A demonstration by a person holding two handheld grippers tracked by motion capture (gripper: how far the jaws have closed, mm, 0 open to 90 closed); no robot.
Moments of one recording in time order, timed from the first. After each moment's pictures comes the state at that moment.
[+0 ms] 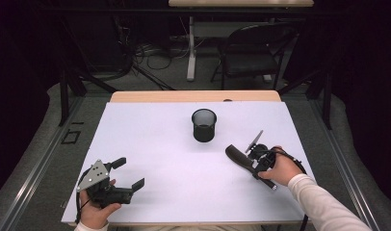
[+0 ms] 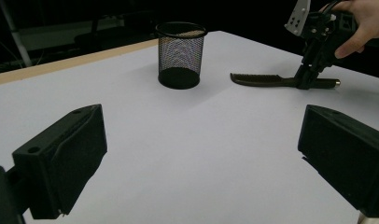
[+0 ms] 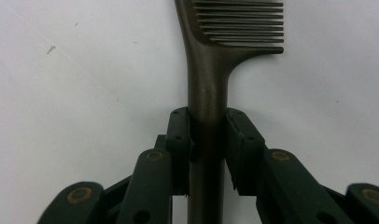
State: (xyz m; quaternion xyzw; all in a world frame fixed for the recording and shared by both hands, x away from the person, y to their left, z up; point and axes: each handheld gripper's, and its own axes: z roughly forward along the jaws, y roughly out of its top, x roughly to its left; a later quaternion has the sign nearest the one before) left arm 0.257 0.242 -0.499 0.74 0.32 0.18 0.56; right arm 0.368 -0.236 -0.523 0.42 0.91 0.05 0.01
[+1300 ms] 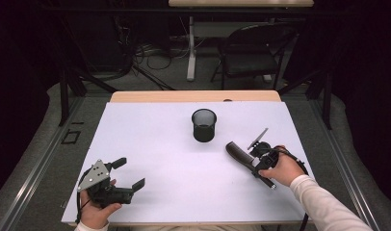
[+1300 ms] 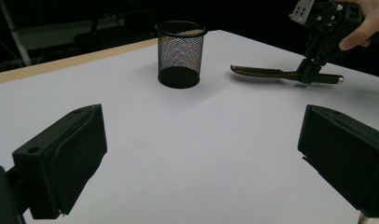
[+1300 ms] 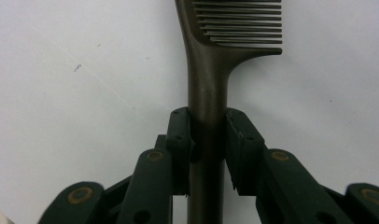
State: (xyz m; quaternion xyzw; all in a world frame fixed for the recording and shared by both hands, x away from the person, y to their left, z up) left arm 0.257 0.241 -0.500 0.74 0.32 0.18 0.56; right arm 0.365 -0.240 -0.512 0.44 0.90 0.08 0.01
